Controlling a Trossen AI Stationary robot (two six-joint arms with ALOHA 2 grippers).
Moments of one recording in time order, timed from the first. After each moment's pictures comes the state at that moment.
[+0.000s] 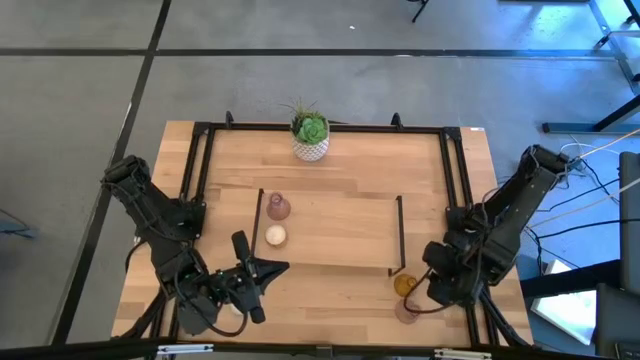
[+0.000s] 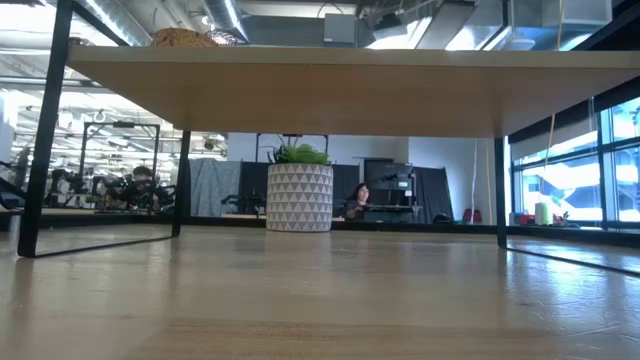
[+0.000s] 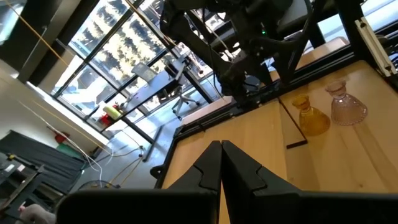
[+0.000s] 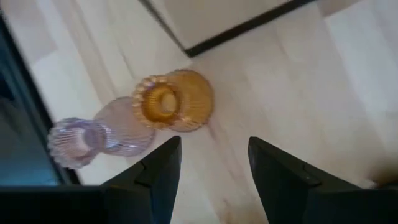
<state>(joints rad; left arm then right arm) -0.87 1.51 1.34 -0.27 -1.23 0.21 0.99 1.26 0.95 -1.08 0.26 1.41</state>
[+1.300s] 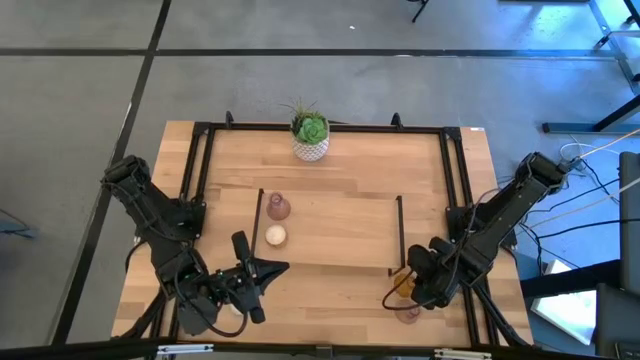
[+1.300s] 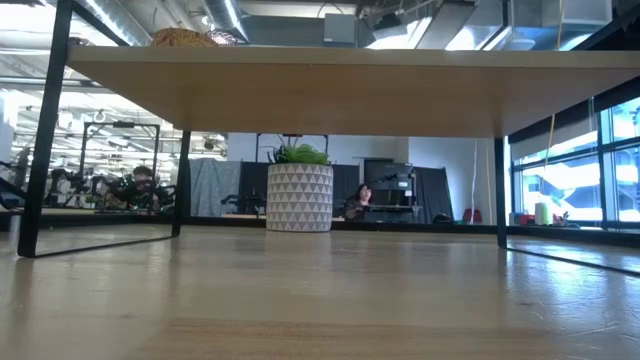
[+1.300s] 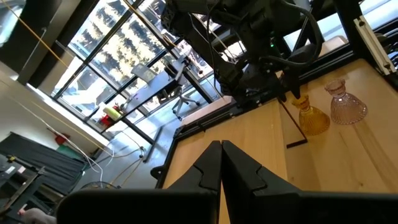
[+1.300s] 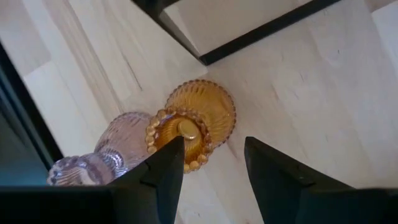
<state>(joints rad) -0.87 1.51 1.34 -0.27 -1.23 0.22 0.87 1.37 0.93 -0.92 0.17 1.32</state>
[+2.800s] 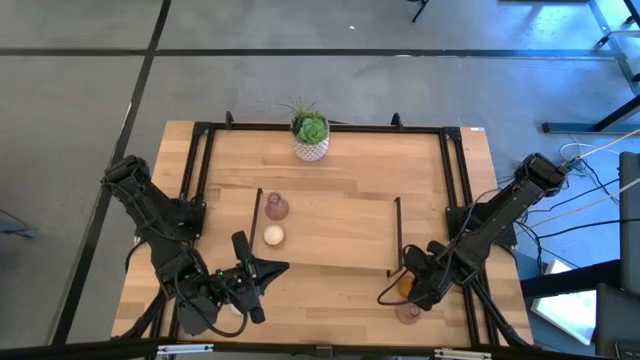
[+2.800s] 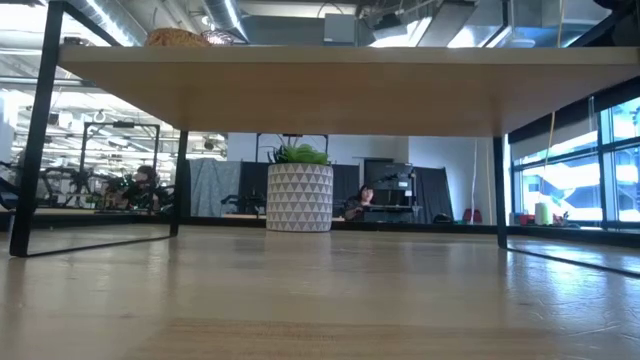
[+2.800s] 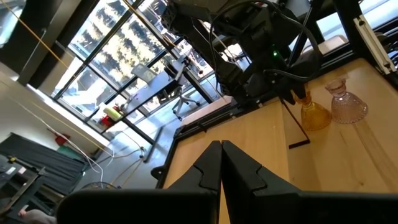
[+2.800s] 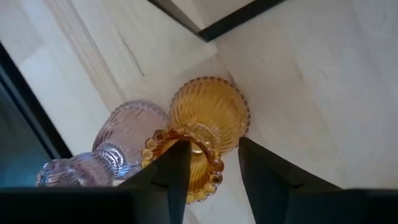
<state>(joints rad) -0.87 1.51 1.34 -0.27 -1.23 0.23 0.83 1.39 0.86 -0.81 0.06 1.32</state>
